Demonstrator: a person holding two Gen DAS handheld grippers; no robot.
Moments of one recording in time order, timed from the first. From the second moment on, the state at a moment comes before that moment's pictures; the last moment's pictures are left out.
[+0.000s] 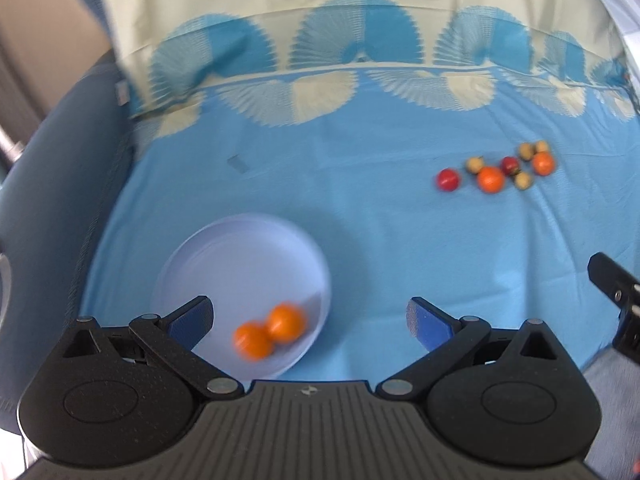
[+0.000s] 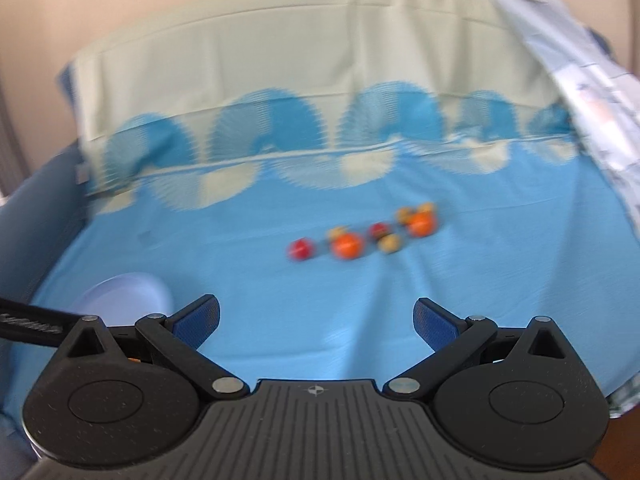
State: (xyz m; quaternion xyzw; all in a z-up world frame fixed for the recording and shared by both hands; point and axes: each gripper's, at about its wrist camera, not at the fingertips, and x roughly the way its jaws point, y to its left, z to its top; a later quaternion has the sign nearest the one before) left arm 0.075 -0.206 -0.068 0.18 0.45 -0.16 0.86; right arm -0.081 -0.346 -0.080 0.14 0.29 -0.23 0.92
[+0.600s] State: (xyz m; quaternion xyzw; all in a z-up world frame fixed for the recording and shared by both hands) left arm 0.210 -0.392 -0.209 0.24 0.48 -0.22 0.81; right arm 0.066 -0.542 -0.203 0.14 0.33 -0.29 0.89
